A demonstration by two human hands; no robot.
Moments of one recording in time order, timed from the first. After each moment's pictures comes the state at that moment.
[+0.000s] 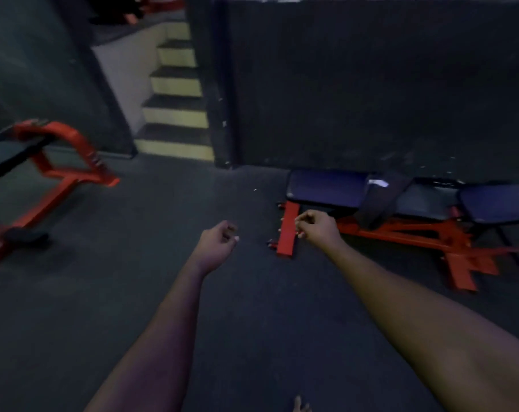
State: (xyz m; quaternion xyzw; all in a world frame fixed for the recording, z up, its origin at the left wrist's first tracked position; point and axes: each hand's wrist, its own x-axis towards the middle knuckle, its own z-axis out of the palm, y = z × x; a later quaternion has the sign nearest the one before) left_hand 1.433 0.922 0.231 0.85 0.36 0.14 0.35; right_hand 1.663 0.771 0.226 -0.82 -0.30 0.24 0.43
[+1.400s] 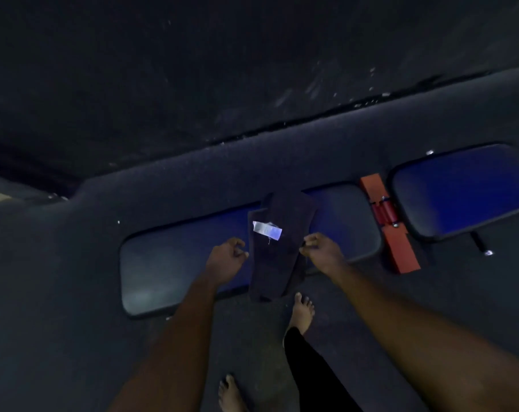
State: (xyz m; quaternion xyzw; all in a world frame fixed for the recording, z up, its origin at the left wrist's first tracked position) left_hand 2.292 0.989 0.000 0.85 0.29 -0.22 0.39; right_hand 2.400 0.760 -0.023 -0.84 0.07 0.39 0.37
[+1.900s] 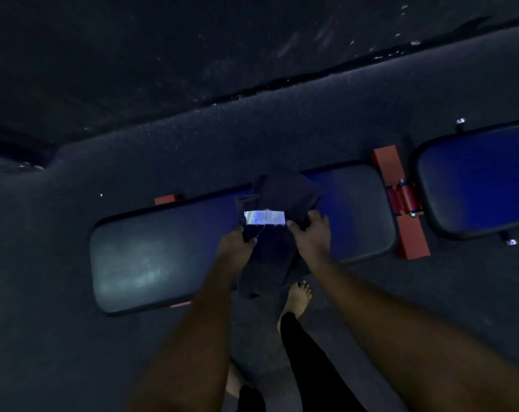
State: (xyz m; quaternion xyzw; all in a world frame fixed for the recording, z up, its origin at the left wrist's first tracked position) left_hand 2.339 0.960 -0.098 0.79 0.37 -0.28 0.40; right_hand 2.424 0.795 -0.091 -0.88 0.10 0.29 0.37
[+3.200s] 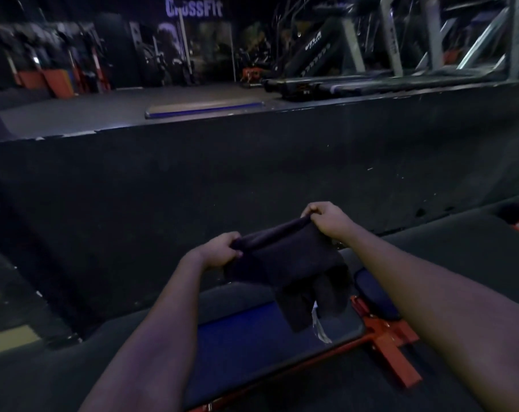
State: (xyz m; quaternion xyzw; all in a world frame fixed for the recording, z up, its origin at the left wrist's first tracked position) left_hand 2.189 1.026 0.373 0.92 0.06 -0.11 0.36; right_hand 2.297 0.758 0.397 -0.89 -0.19 0.05 0.41
